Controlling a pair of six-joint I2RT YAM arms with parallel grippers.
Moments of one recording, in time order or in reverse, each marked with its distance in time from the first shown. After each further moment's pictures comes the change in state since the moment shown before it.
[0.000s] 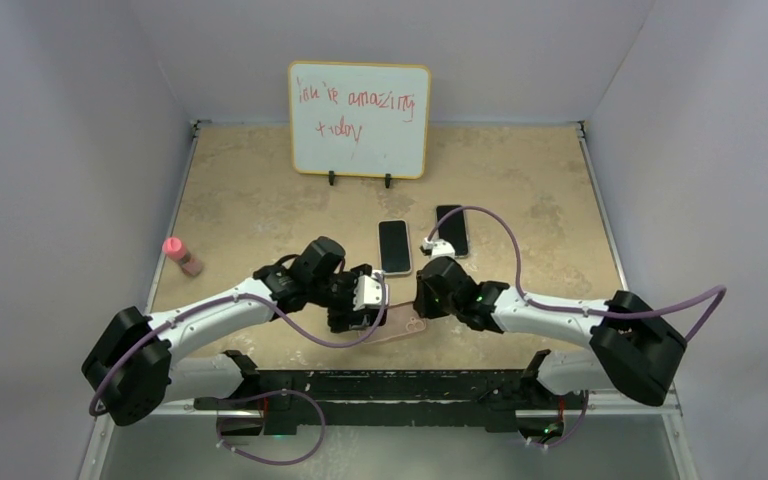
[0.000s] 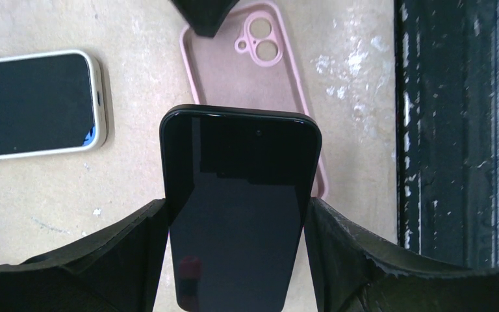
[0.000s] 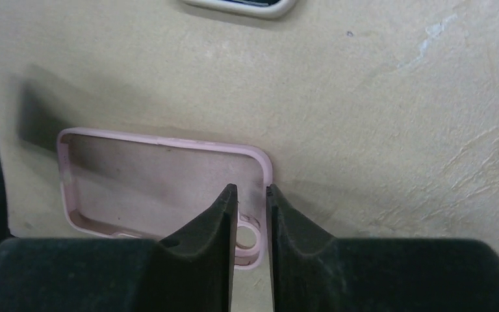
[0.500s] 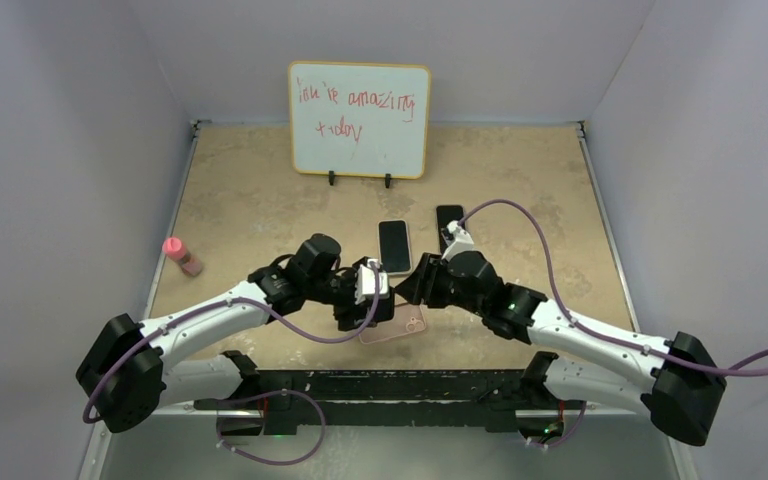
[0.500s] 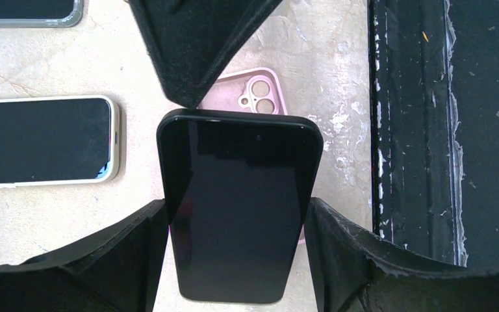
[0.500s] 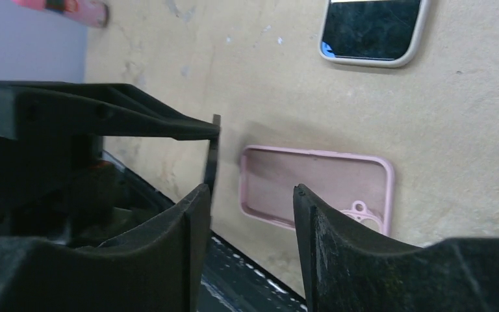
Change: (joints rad) left arm 0.000 -0.045 -0.010 0.122 0.084 -0.158; right arm 0.000 -0.275 0.029 0.014 -0.101 0.216
